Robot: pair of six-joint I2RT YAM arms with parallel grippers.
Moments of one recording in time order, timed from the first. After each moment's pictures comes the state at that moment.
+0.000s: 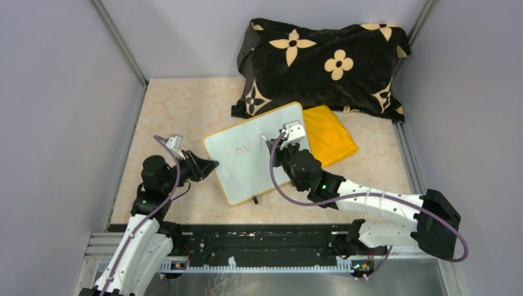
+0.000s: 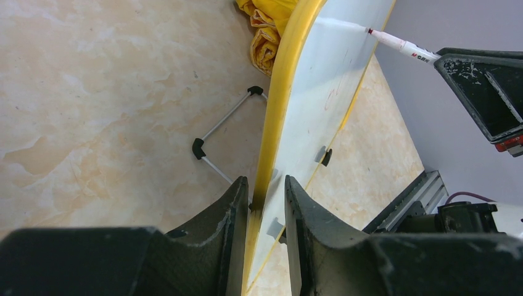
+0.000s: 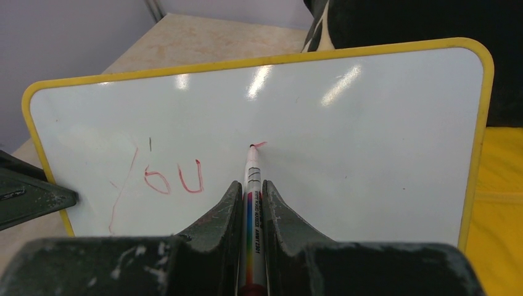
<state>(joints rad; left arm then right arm) -0.17 0.56 0.37 -0.04 0.49 -0.55 1.05 1.13 0.70 0.37 0.60 0.18</state>
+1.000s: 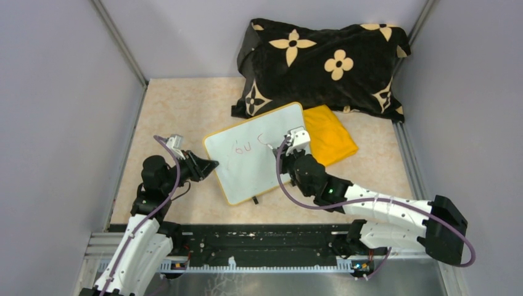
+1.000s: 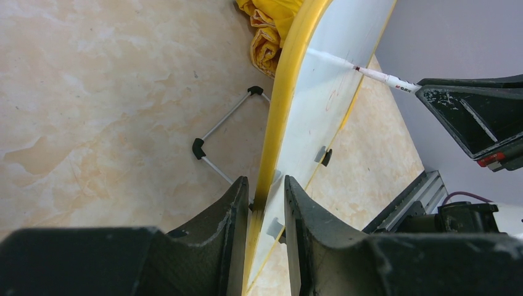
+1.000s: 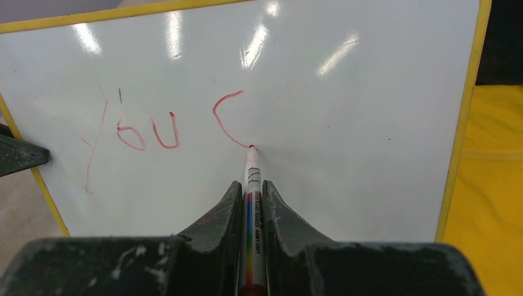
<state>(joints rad) -0.17 0.56 0.37 -0.04 0.49 -0.55 1.05 1.05 0.63 0.25 0.59 0.24</state>
